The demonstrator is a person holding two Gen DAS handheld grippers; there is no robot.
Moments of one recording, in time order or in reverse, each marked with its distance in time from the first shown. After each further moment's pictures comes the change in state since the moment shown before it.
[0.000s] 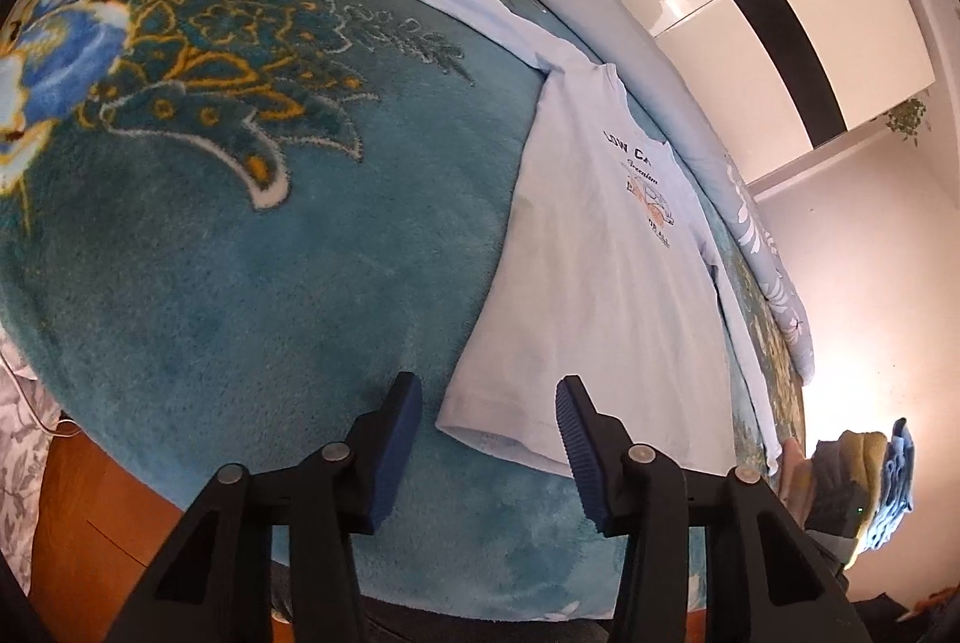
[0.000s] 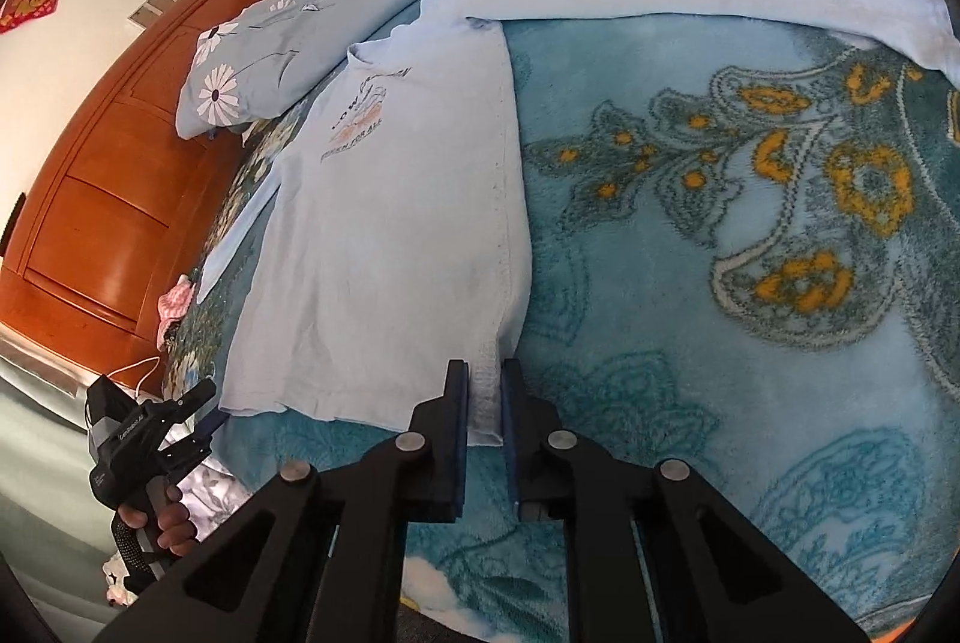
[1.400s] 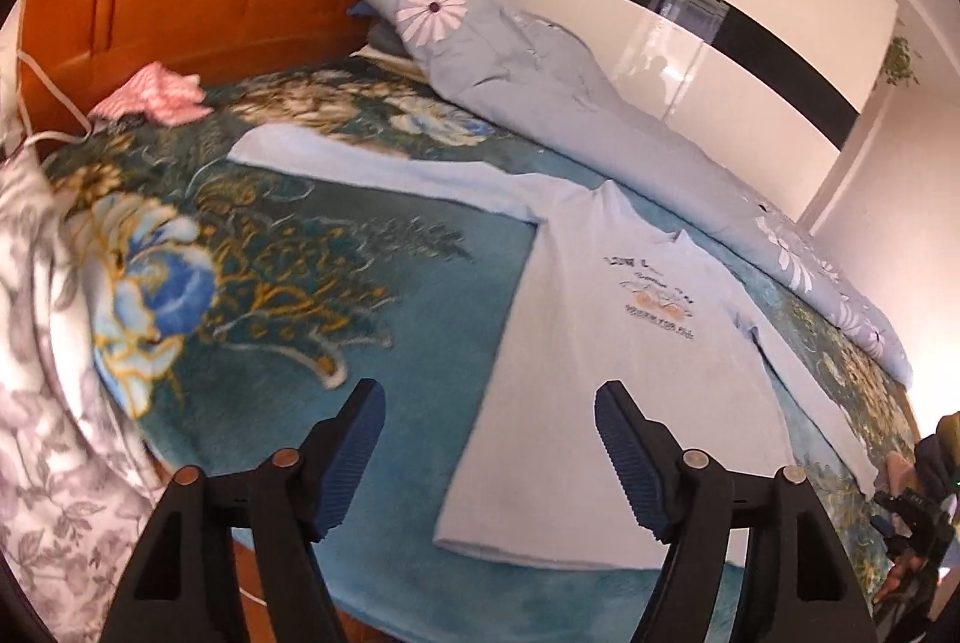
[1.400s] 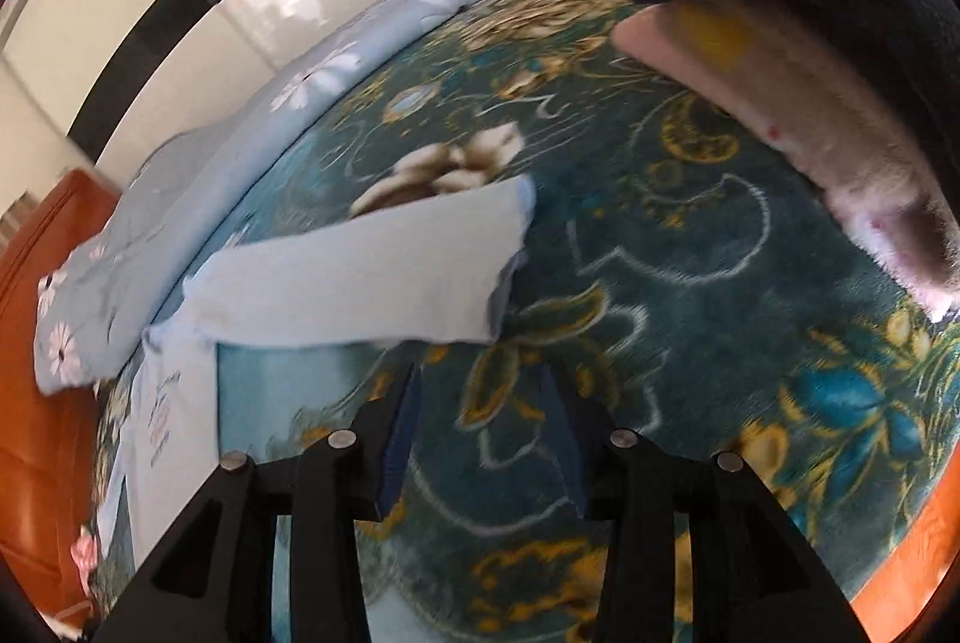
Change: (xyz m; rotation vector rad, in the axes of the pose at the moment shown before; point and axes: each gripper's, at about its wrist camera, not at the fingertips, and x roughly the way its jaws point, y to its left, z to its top) left arm -0.039 -0.089 -0.007 0.308 -0.379 0.237; right arm -0.118 -0.141 0.049 0.387 -0.449 -0.417
